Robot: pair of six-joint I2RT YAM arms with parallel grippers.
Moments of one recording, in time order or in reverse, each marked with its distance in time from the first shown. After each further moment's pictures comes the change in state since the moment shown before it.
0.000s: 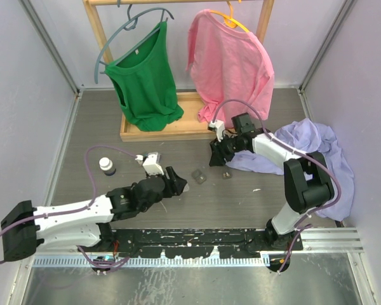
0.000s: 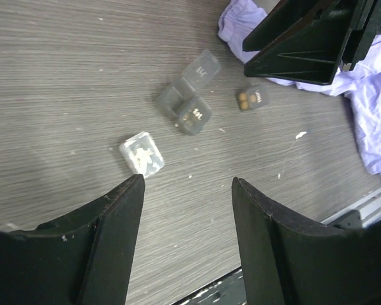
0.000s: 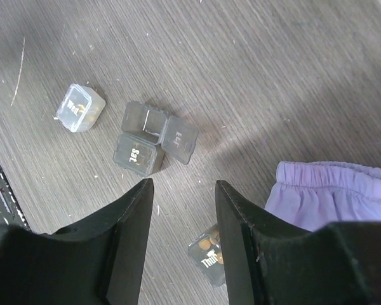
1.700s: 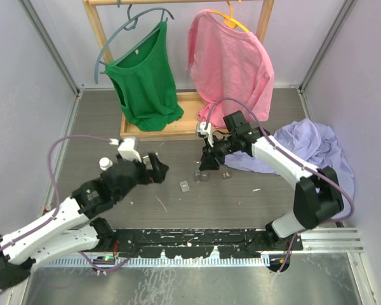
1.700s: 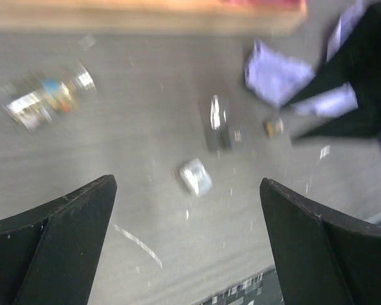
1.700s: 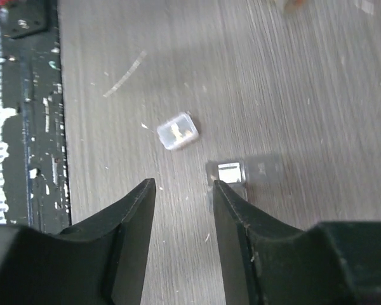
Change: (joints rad) left arm 0.110 -0.315 0.094 -0.378 0.018 0.271; right arm 0.145 -0.089 0.070 -0.132 -0.128 -0.180
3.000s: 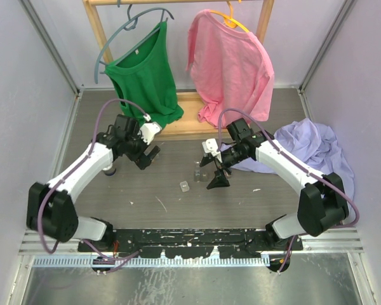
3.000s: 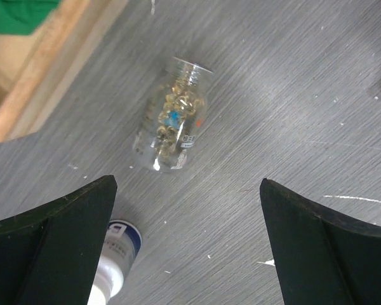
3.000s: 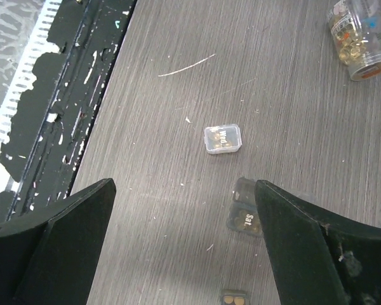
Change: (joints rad) left arm 0.659 0.607 0.406 -0.253 0.624 1.111; right arm -0.006 -0.108 -0.048 -0.242 -0.240 -0.565
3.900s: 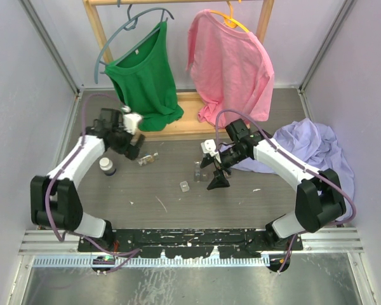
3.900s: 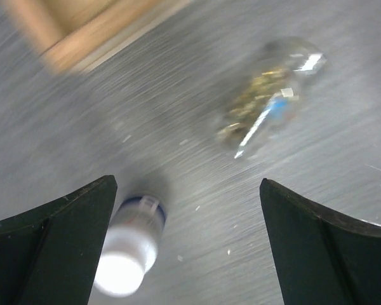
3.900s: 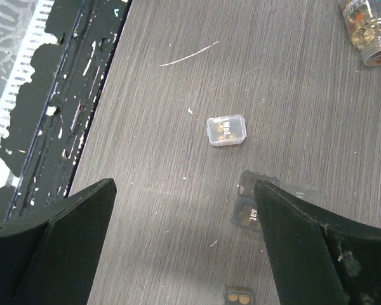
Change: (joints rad) left arm 0.159 0.158 0.070 0.003 0.026 -0.016; right arm 0.000 0.035 0.000 -0.009 0.022 -0.011
